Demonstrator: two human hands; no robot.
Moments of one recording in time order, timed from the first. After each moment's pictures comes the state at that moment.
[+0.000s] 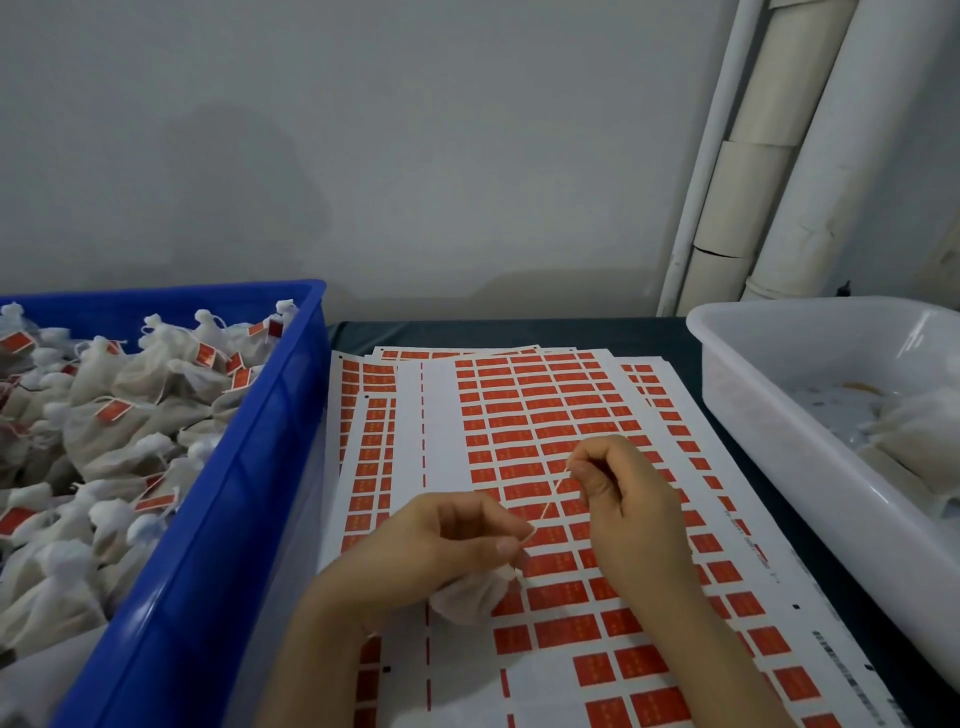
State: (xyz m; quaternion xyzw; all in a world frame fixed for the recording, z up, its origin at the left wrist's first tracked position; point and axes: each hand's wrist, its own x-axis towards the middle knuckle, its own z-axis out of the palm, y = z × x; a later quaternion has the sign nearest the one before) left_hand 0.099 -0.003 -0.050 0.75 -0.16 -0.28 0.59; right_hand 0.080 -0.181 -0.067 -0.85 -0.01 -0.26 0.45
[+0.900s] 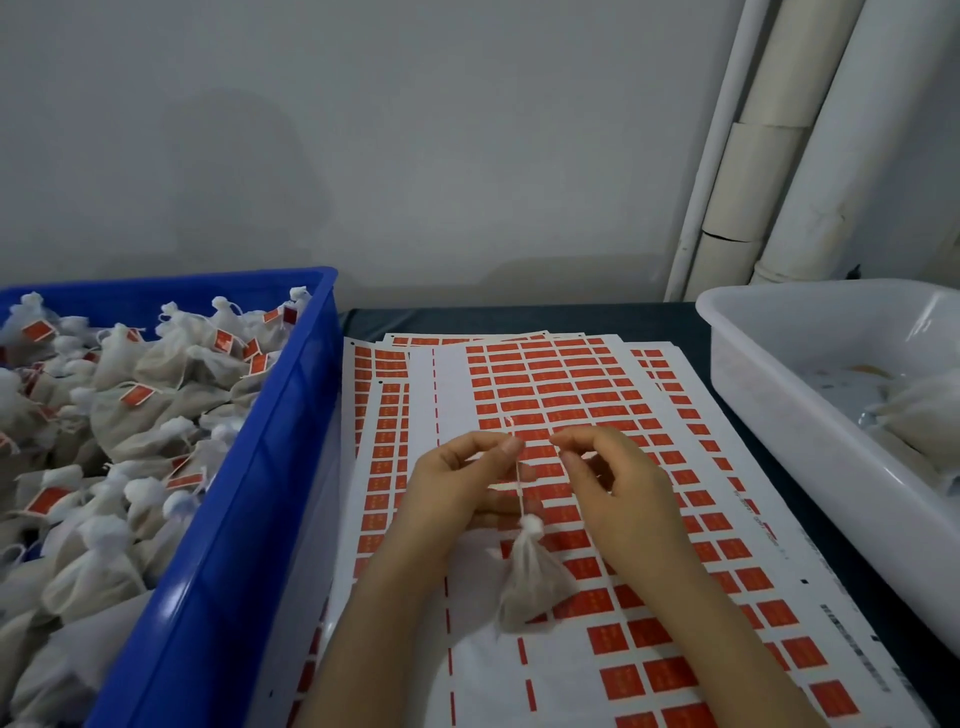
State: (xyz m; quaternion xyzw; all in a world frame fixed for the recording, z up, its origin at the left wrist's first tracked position) left_hand 0.108 -0.025 -0.062 0.68 -0.03 -0.11 0.73; right_hand 0.080 -0.173 -0.065 -0.89 0.02 -0.18 0.41
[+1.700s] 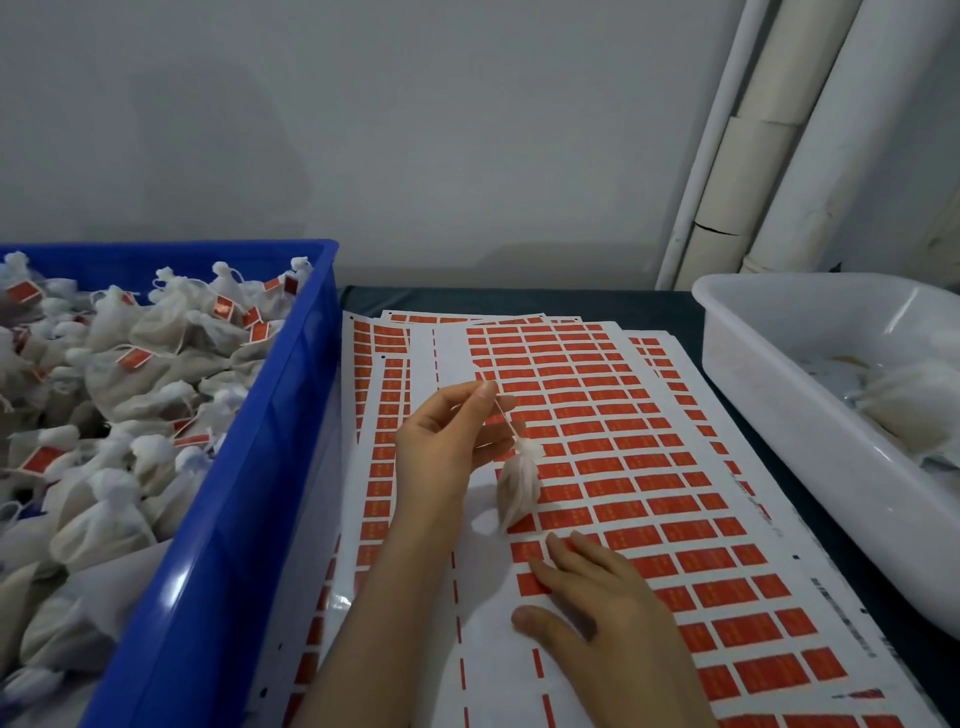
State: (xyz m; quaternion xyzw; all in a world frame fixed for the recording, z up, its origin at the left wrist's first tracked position) left_hand 0.107 -0.030 -0.069 0.60 0.02 0.05 0.80; right_hand 0.001 -0.152 -0.110 -0.97 -0.01 0.02 0.23
